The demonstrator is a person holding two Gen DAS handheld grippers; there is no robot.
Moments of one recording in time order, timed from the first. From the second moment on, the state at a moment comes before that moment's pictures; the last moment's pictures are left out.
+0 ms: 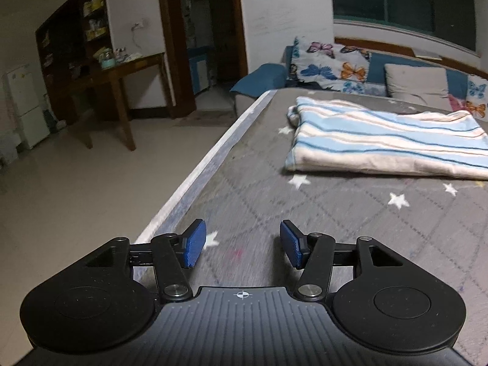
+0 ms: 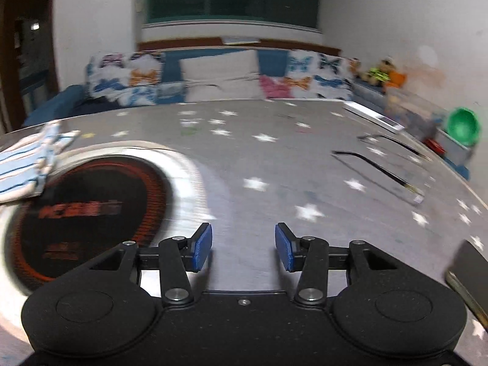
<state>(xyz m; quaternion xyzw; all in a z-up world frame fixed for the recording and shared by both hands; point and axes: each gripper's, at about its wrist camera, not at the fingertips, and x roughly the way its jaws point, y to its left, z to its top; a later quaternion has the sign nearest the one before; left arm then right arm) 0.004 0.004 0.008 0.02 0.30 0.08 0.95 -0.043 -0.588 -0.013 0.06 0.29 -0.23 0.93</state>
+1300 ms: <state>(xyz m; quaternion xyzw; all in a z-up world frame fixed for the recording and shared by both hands) 0.007 -0.002 0.000 -0.02 0.33 0.05 0.94 -0.050 -0.641 -0.034 0.09 0.30 -0.24 0.92</state>
